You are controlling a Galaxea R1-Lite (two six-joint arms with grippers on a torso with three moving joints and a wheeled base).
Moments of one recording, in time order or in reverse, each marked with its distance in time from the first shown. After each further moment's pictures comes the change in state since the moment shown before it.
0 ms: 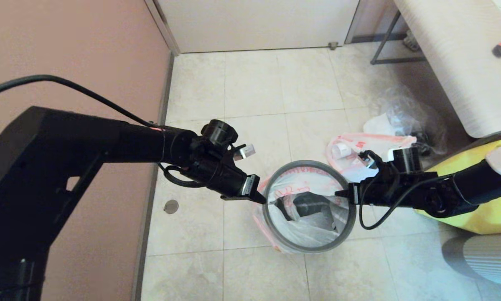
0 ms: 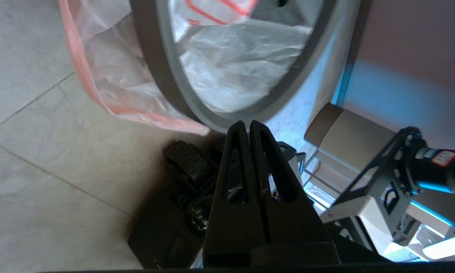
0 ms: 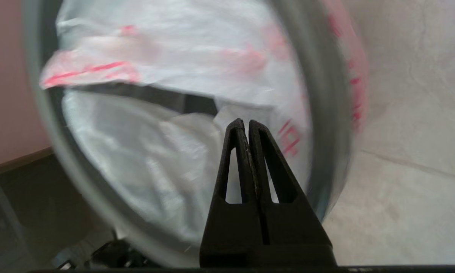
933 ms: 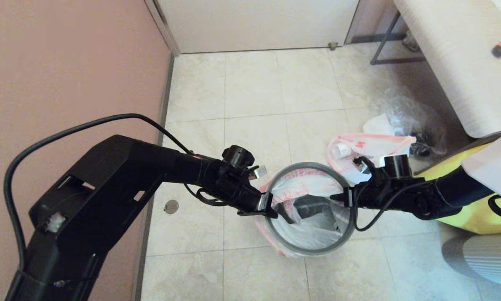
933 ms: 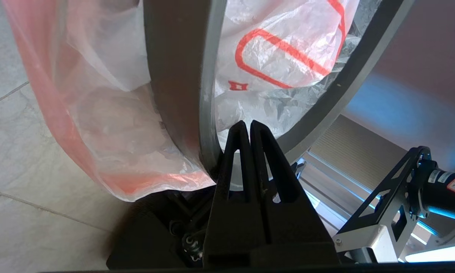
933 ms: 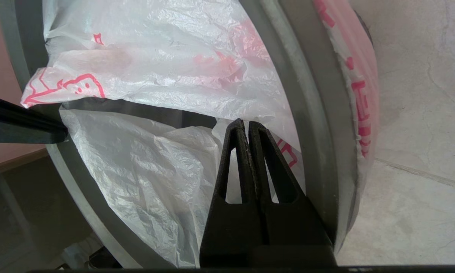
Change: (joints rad) left arm -0.008 0.198 -0.037 -0.125 -0.006 -0.076; right arm -0.021 0.092 -0.046 -0.031 0.023 0.001
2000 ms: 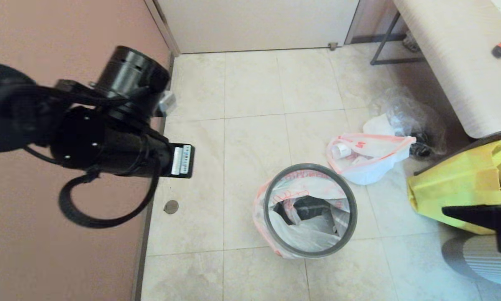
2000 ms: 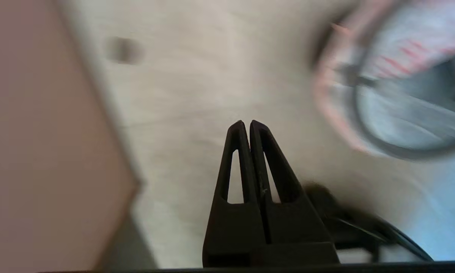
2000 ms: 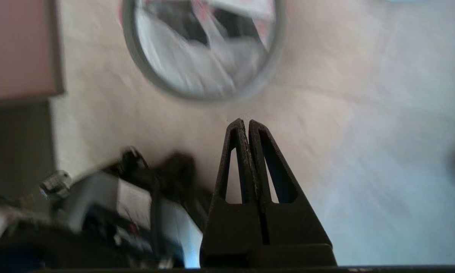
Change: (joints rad) left arm -0.102 -0.778 0.303 0.220 0.970 -0.095; right arm 0.047 -1.096 0.325 0.698 -0.275 -0.178
